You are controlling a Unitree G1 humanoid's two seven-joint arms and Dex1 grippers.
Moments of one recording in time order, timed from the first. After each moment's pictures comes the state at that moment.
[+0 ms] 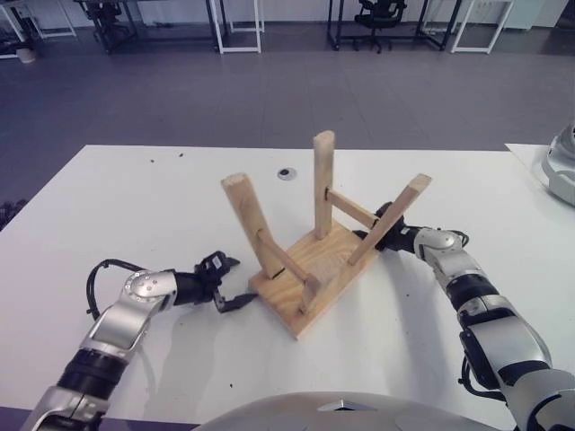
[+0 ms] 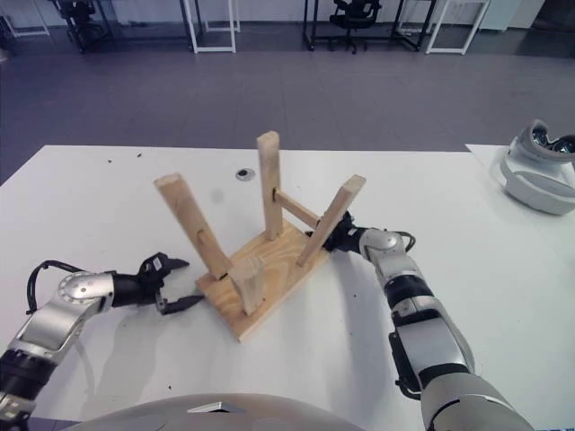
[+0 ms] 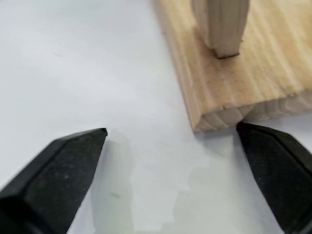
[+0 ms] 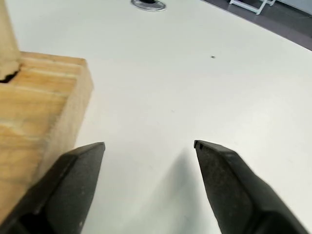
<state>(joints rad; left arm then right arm) -0.09 0.63 -0.19 0.10 -0.15 0.22 -0.84 -0.58 -0.42 0.19 0.98 0.11 -0.12 0.75</state>
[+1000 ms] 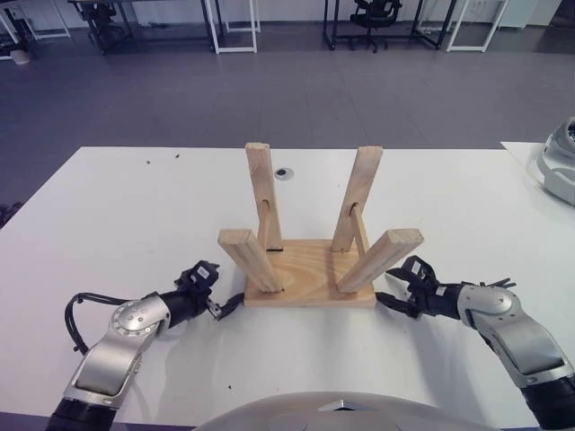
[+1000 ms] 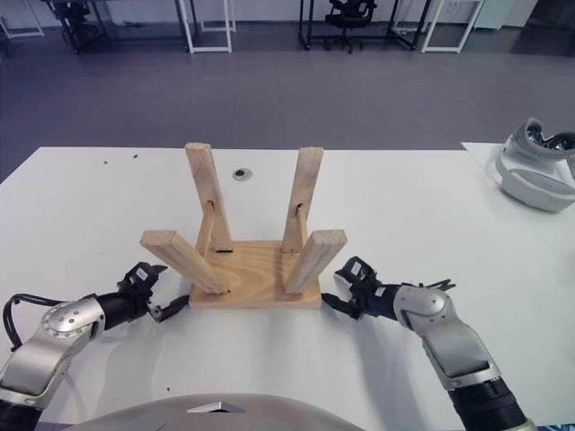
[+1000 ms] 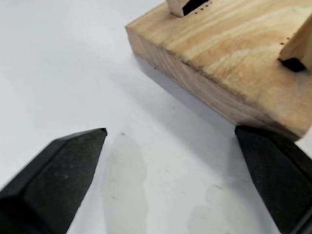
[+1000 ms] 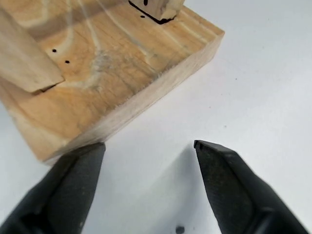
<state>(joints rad) 0.26 0.63 -0.04 -0.34 -0.28 0.49 -0.68 0.13 -0.68 0.07 -0.31 0.24 0.63 0.79</state>
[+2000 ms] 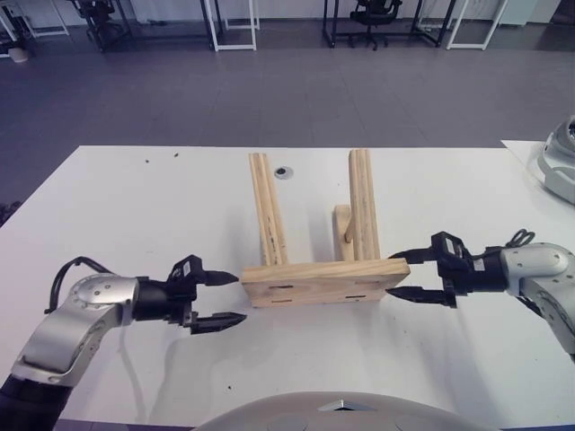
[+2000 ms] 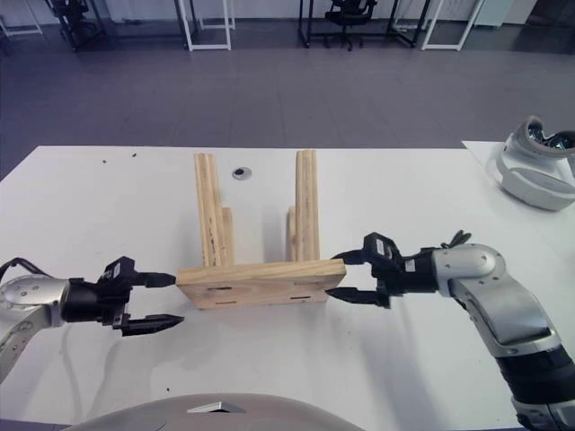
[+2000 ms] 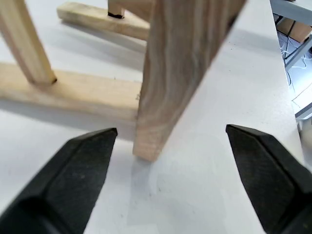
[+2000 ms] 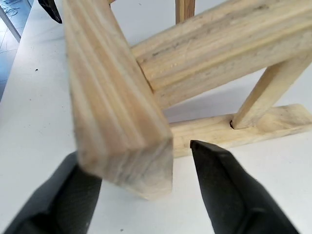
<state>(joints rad) 0.07 0.85 -0.04 -0.33 -0.50 0.47 -1.18 -0.07 -0.89 0.05 -0.27 0.43 0.44 1.24</state>
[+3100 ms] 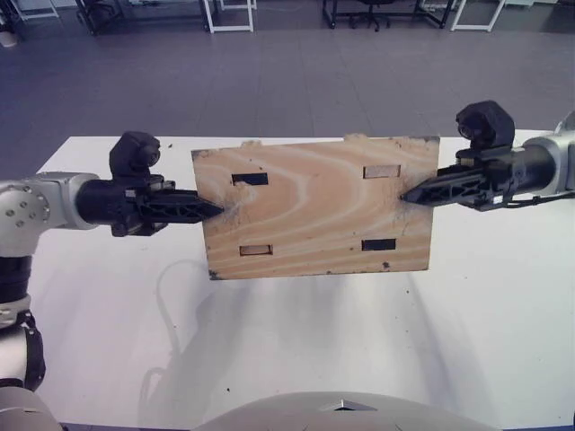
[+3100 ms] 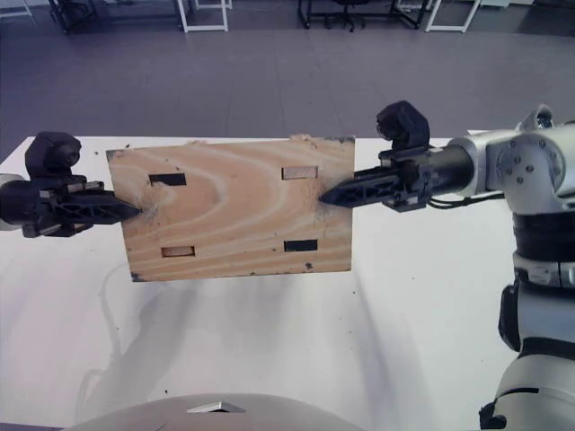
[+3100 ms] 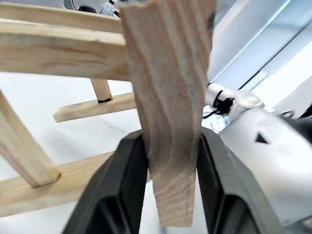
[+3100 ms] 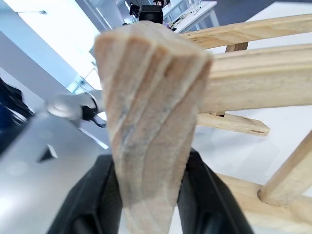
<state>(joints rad) -0.62 1.09 0.05 0.04 -1.30 1.38 -1.34 -0.96 -0.98 0.14 0.11 1.02 1.50 1.49</state>
